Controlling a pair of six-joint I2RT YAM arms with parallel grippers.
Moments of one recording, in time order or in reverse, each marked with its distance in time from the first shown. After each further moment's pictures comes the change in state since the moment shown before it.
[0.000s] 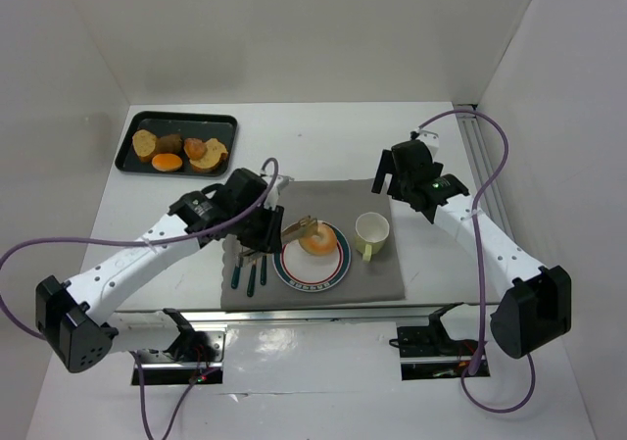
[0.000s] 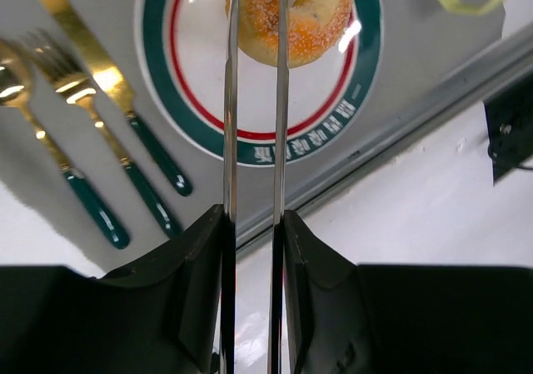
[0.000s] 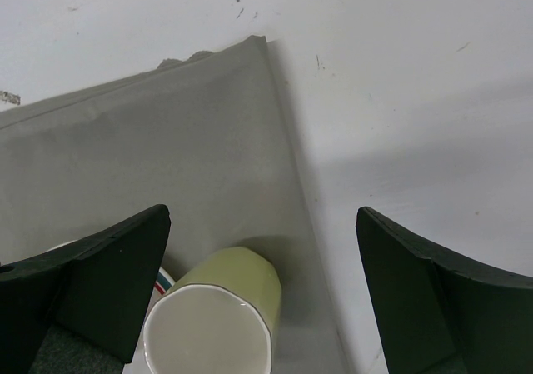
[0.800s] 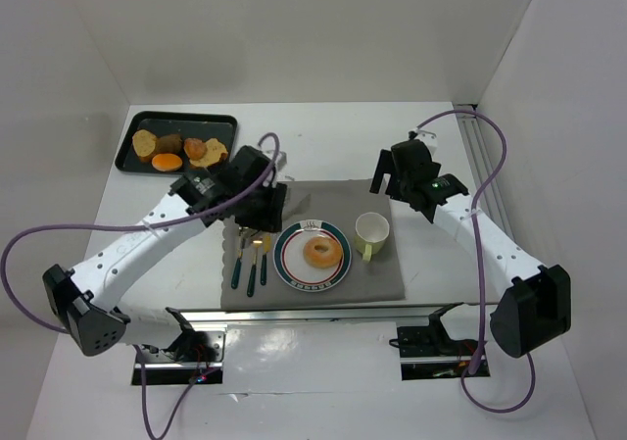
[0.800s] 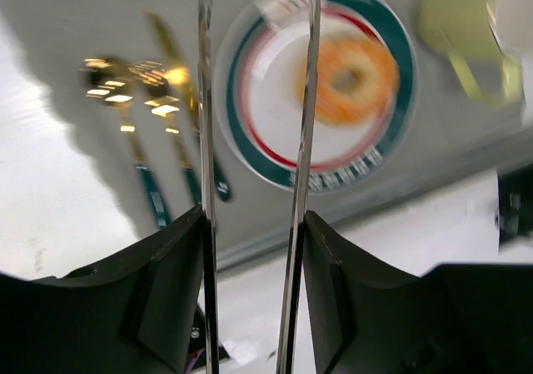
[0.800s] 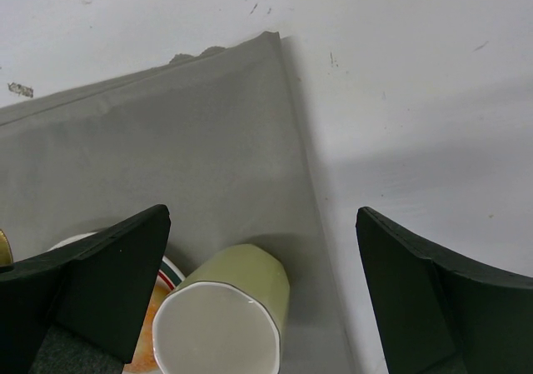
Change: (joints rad) left arm -0.076 0.114 0.253 -0.170 -0.186 -0.060; right arm 0.000 0.005 0.000 0.008 -0.033 0.000
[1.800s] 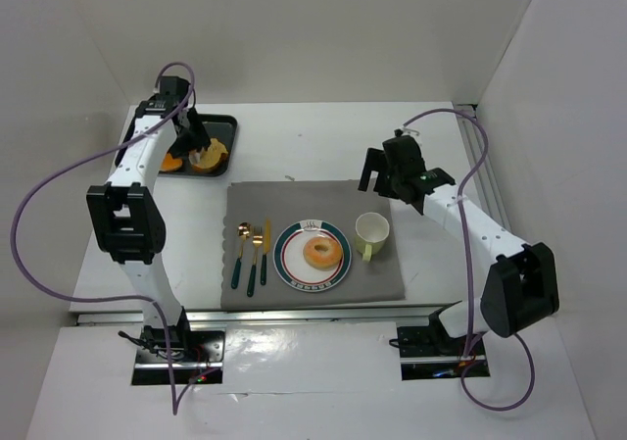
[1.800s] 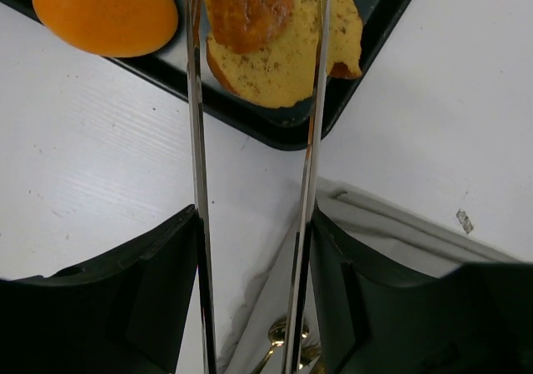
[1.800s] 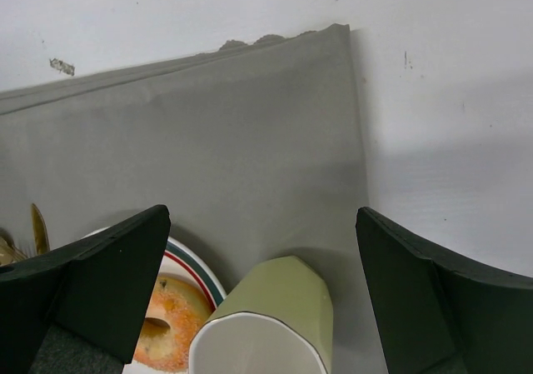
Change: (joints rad) left arm 0.755 0.566 0.418 0.146 -0.126 -0.021; right arm 0.000 0.106 0.014 0.089 -0.129 -0.001
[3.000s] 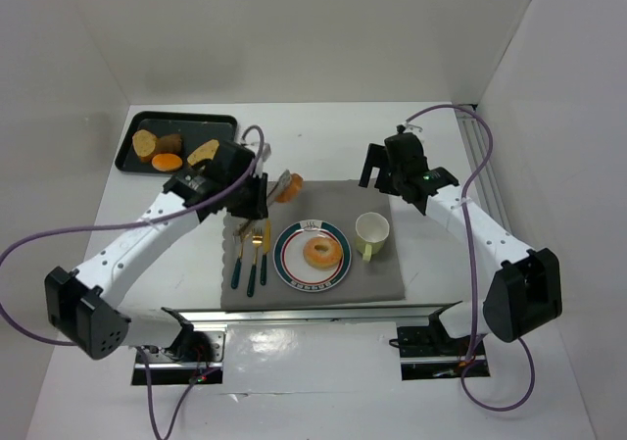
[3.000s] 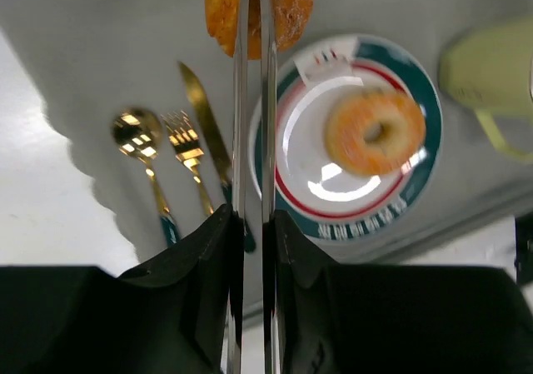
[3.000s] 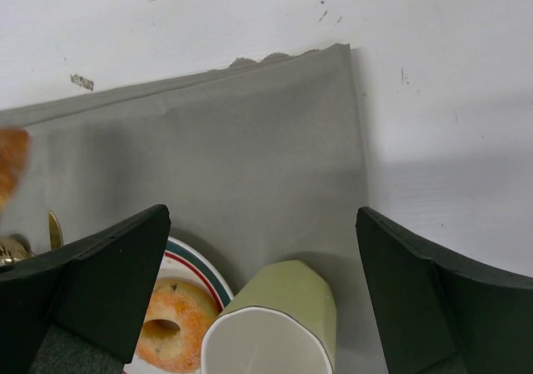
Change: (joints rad) left arm -0.516 -0.560 -0.518 0.047 0.180 0.116; right arm 0.006 -0.019 0.024 -0.001 0.012 0.001
